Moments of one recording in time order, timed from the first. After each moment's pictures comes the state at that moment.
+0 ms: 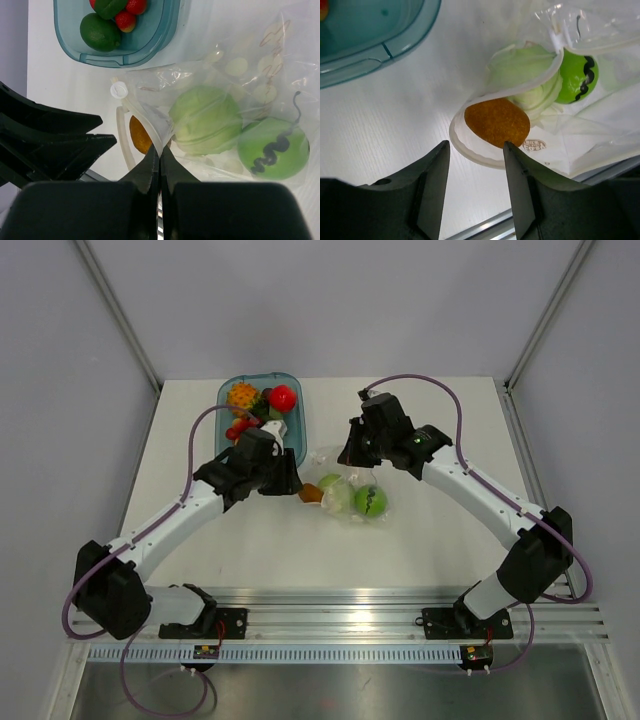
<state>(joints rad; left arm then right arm) -0.56 1.30 1.04 -0.54 0.06 -0.49 0.65 1.54 1.43 -0.59 -0.06 0.63</state>
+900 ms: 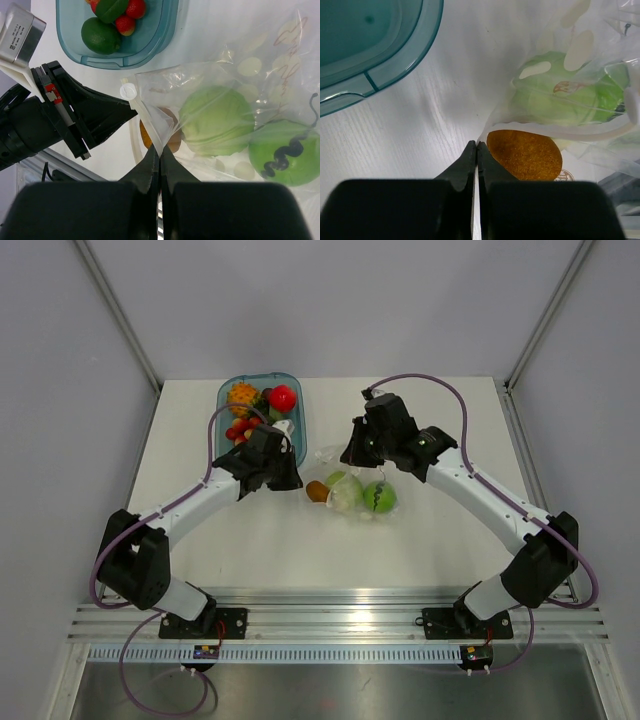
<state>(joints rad) -0.53 1.47 1.04 -0.39 0.12 -0.51 0.65 1.51 1.42 -0.59 -0.04 0.63</state>
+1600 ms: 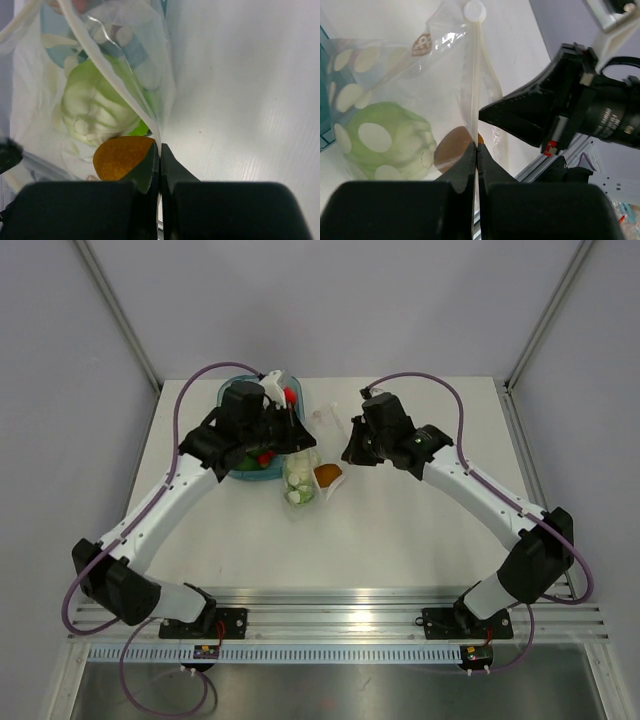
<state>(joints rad) -0.53 1.35 1.41 -0.54 0.30 -0.54 0.65 1.54 1.45 -0.59 -0.01 0.60</state>
